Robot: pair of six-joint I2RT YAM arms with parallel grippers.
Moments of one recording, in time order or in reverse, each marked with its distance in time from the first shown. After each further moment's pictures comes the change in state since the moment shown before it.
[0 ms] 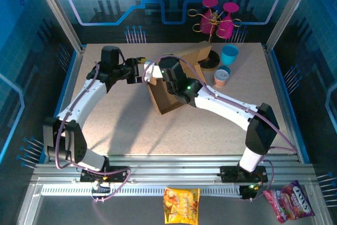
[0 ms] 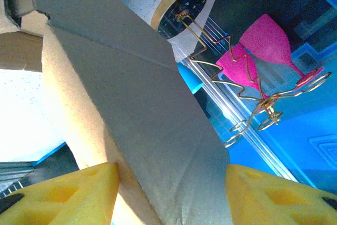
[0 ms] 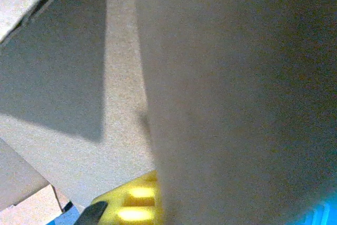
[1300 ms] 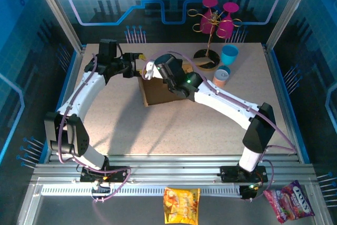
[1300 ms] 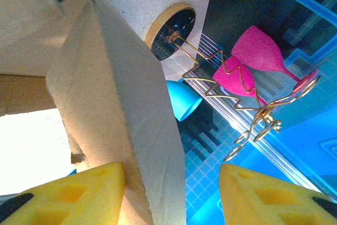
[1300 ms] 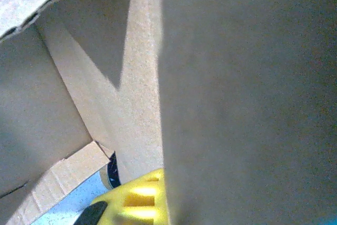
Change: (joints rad) left arm 0.034 0.076 0.140 -0.121 -0.037 0.178; right arm 0.001 0.029 0.144 -0.387 -0.026 0.325
